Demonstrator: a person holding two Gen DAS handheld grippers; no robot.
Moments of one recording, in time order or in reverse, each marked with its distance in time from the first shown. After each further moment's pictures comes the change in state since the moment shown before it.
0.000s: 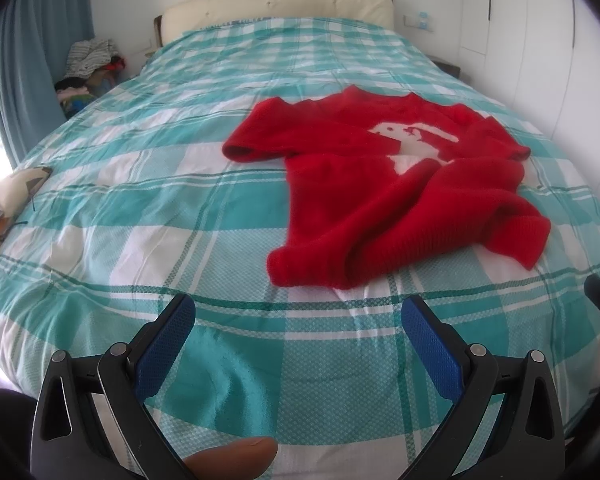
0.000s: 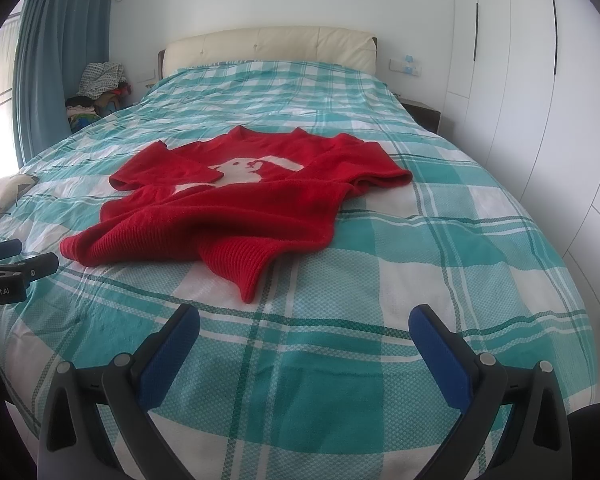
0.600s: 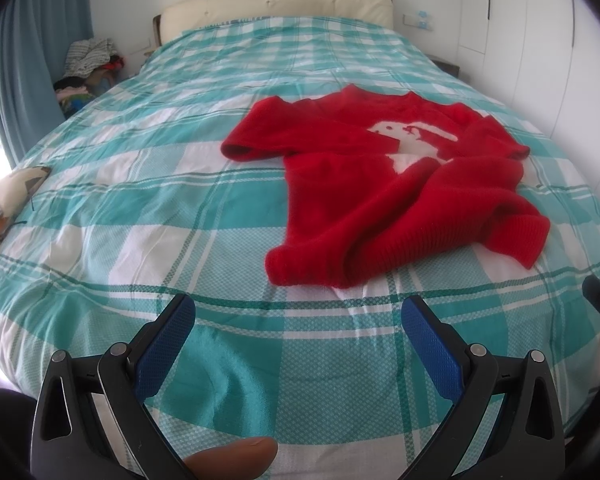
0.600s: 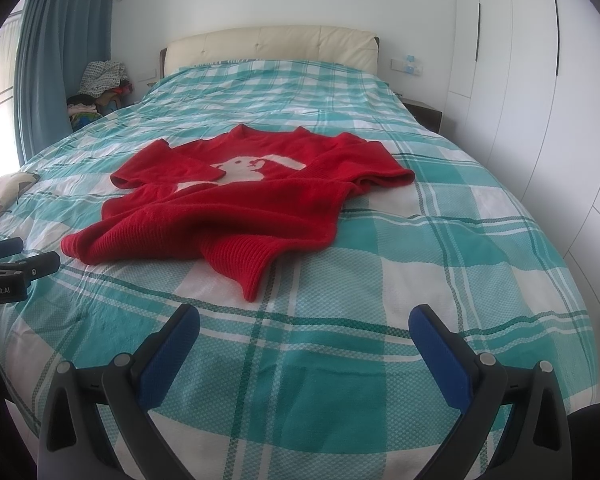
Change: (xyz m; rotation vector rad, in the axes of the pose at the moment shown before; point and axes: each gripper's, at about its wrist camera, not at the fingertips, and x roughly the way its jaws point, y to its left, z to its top) left arm 0.000 -0.001 0.000 0.000 0.001 0.000; right arm 0.000 0.002 -0.001 -0.002 0.000 0.001
